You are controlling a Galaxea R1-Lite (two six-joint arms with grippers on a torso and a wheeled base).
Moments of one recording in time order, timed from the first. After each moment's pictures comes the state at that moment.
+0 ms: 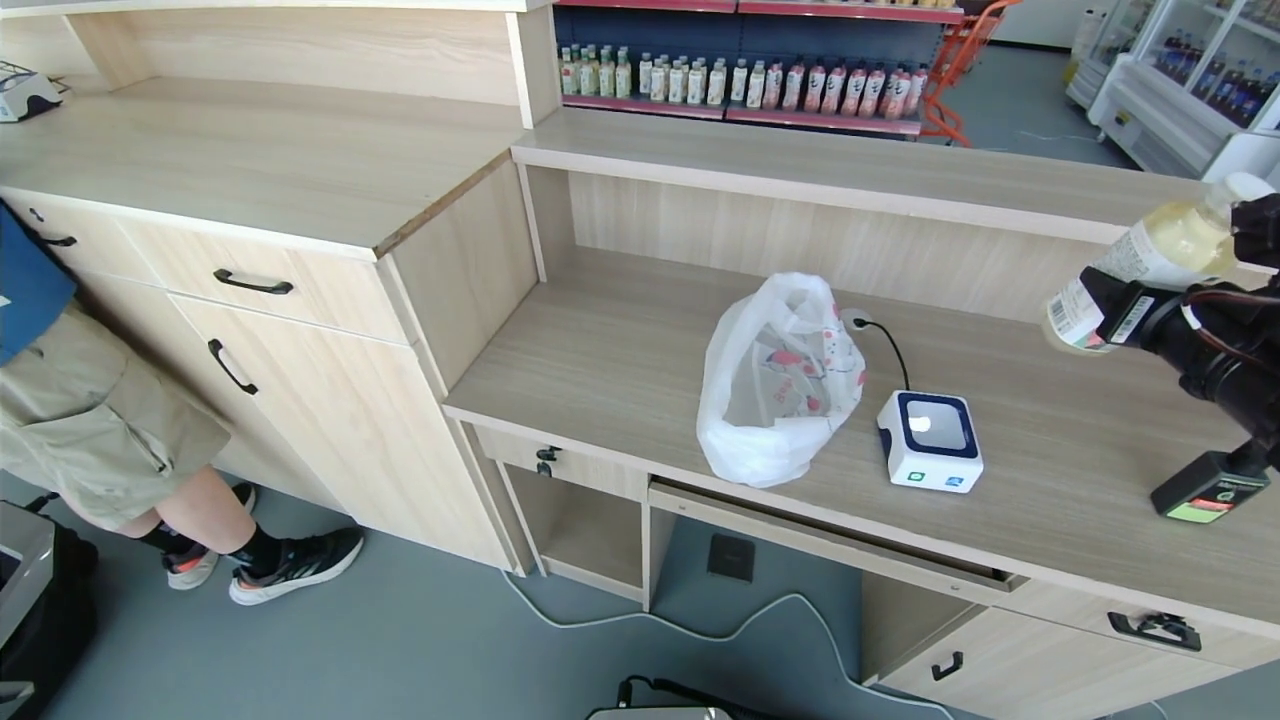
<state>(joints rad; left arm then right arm) -0.01 0.00 -0.01 0.02 -0.07 -0.17 -0.12 1.70 -0.77 -1.09 -0.01 0.05</state>
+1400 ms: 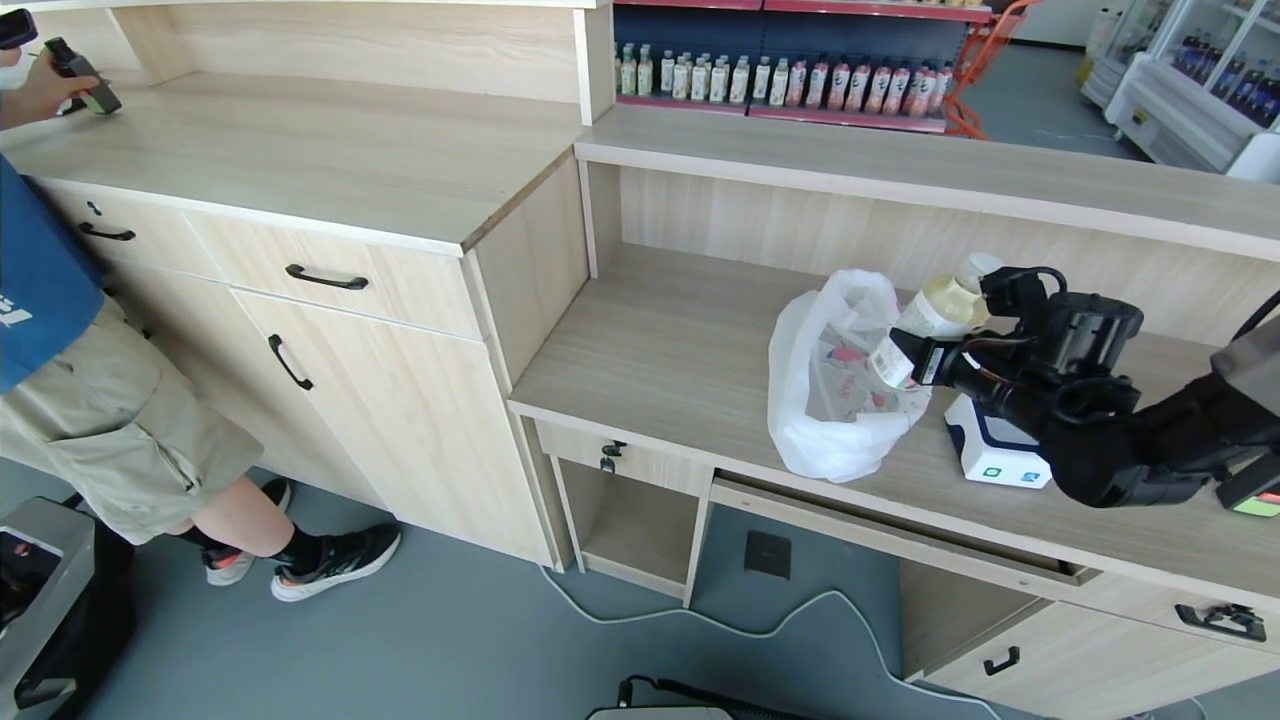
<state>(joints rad) -0.01 0.00 -0.01 0.02 -0.07 -0.17 0.04 2.12 -1.05 -1.08 0.12 0.05</state>
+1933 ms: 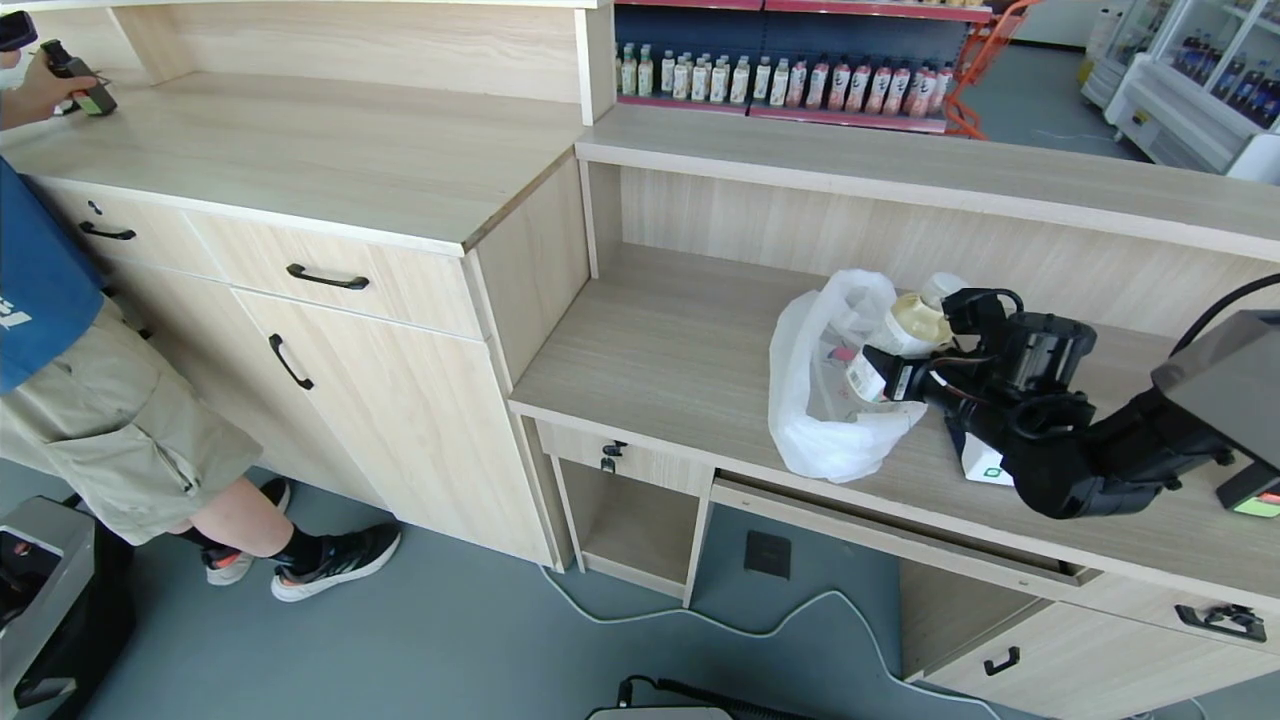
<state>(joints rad) -0.01 0.00 -0.01 0.02 -0.07 -0.17 0.08 2.20 -1.07 -1.12 0.12 0.03</state>
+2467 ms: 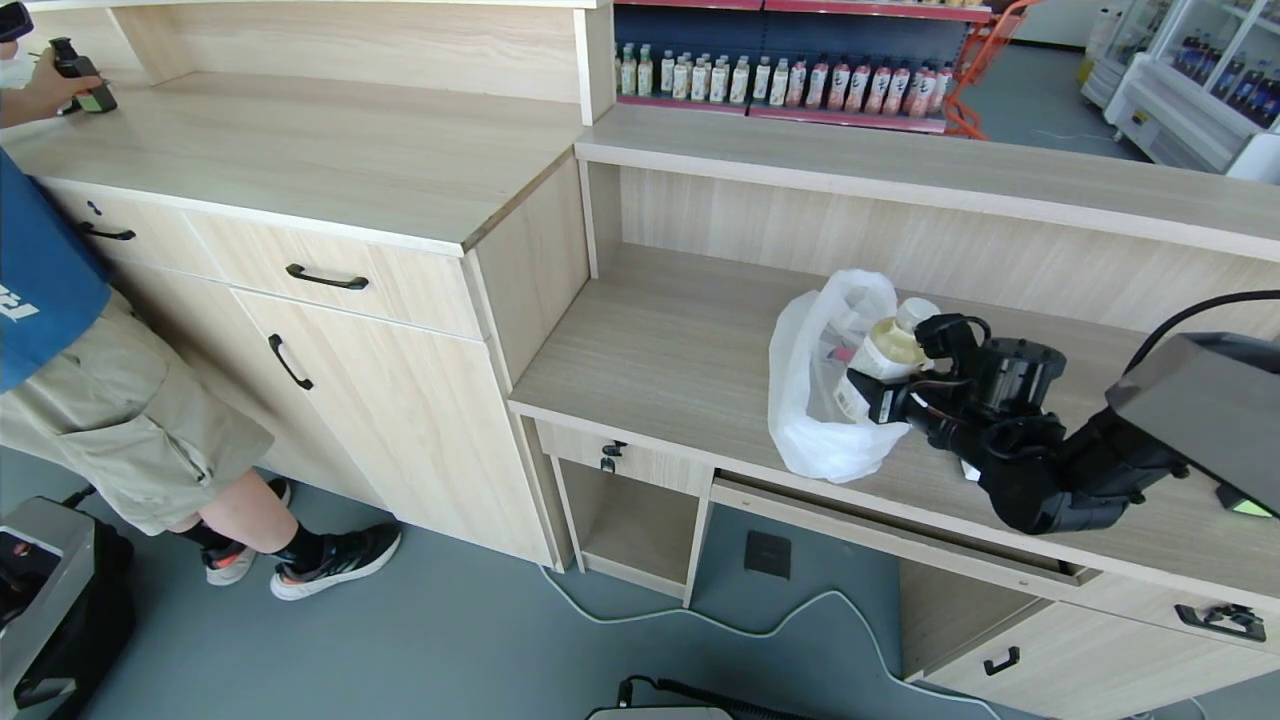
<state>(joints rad) -0.01 0.00 -0.01 0.02 -0.07 -0.17 0.09 2.29 -1.08 -1.17 0.15 -0.05</state>
